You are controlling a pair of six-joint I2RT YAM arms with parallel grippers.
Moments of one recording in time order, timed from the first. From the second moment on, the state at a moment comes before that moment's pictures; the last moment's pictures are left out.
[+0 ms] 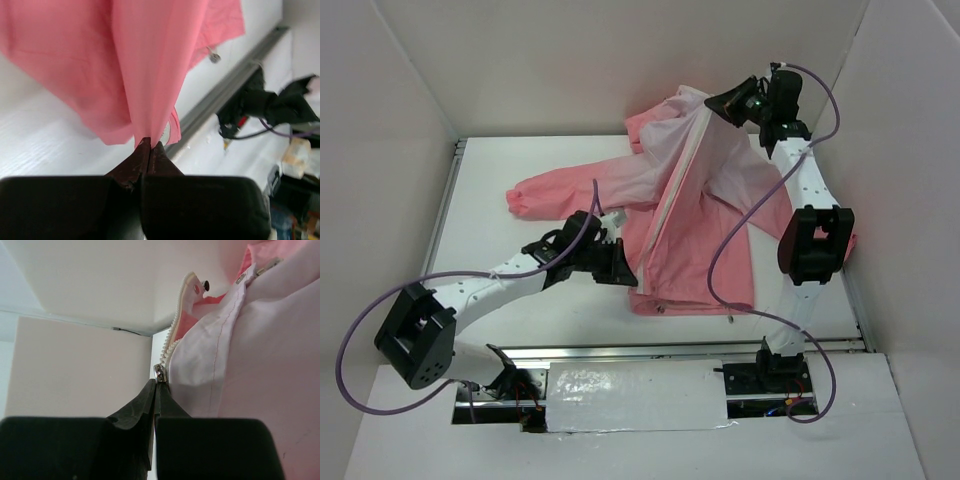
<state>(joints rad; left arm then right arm) -0.67 1.37 0.85 -0.22 0.42 -0.65 -0.02 2.02 1.93 -0.11 -0.54 0.99</state>
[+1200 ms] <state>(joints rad) -0.75 0.90 0.66 -0.32 0.23 -0.82 -0.08 2.11 2.28 -0.58 -0.38 1.27</state>
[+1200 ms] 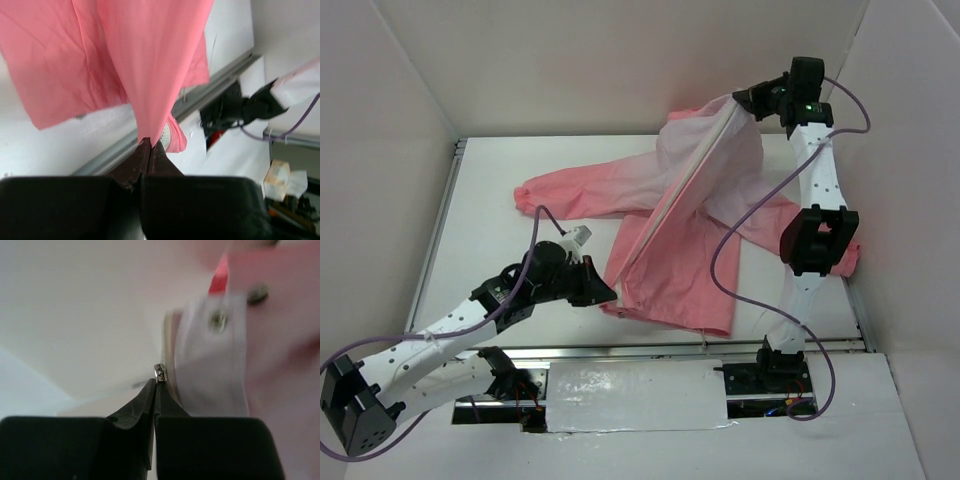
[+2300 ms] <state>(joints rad) -0.78 1.03 0.62 -0.34 0.05 -0.92 -0.14 2.13 2.42 -0.28 -0.61 1.20</state>
